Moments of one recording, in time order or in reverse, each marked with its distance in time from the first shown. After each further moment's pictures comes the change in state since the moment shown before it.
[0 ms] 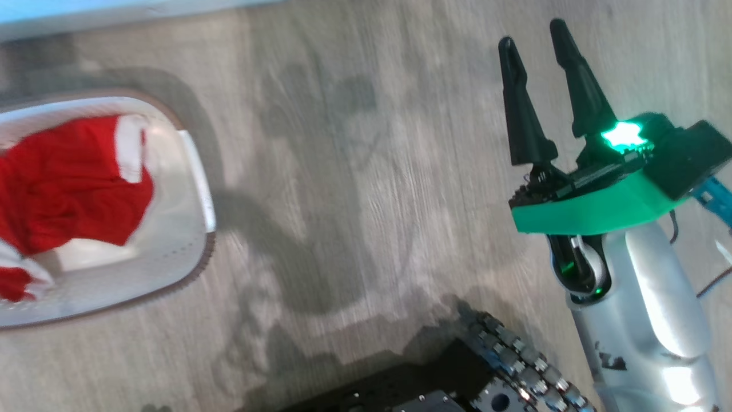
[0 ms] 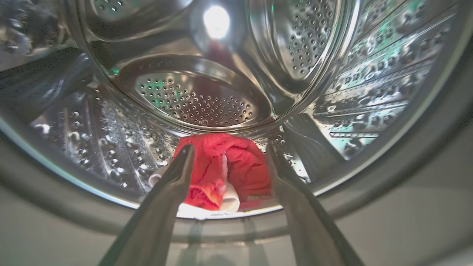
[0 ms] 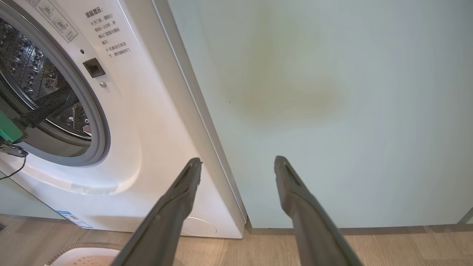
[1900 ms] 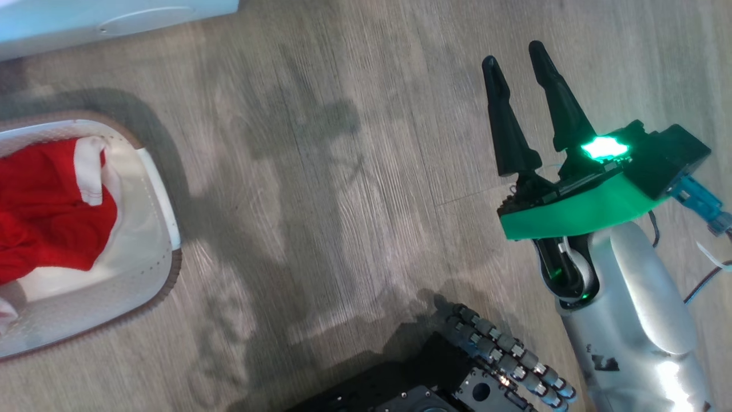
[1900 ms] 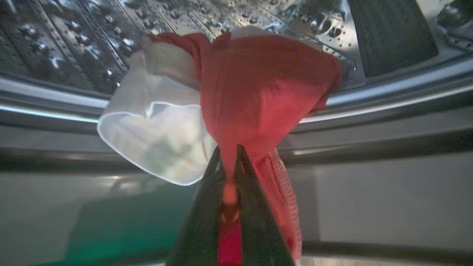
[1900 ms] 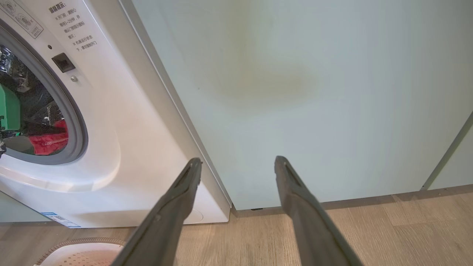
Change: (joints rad) left arm -0.207 0.081 -0.066 0.182 0.024 0.002 0.793; right arm 0.006 -0.001 0.029 0.071 0.056 0.000 0.002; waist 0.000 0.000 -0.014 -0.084
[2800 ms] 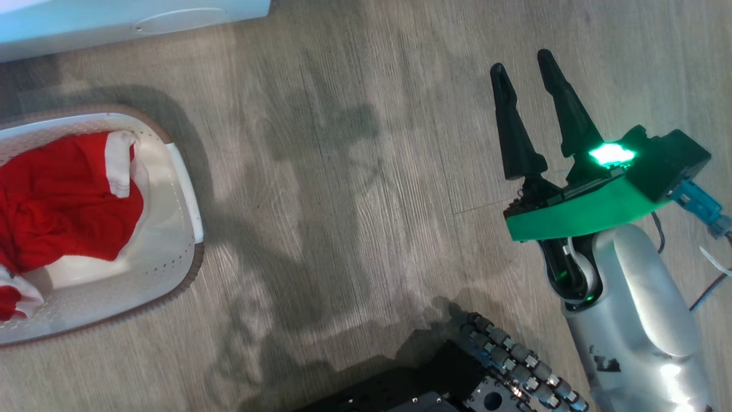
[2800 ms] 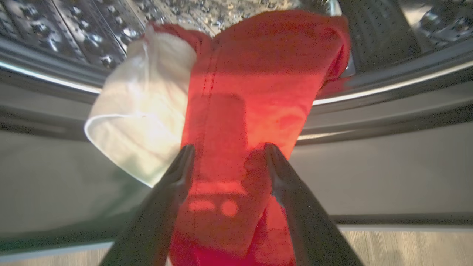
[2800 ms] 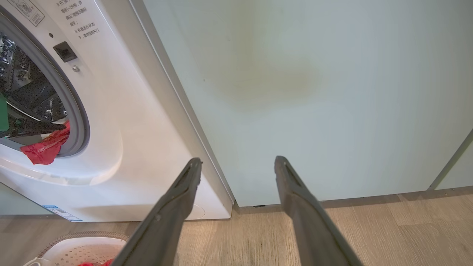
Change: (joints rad) left arm 0.046 -0.065 0.040 0.062 -0.027 -0.076 -0.137; right arm 0.013 0.000 -0.027 0.023 -0.035 0.000 0.000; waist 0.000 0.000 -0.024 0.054
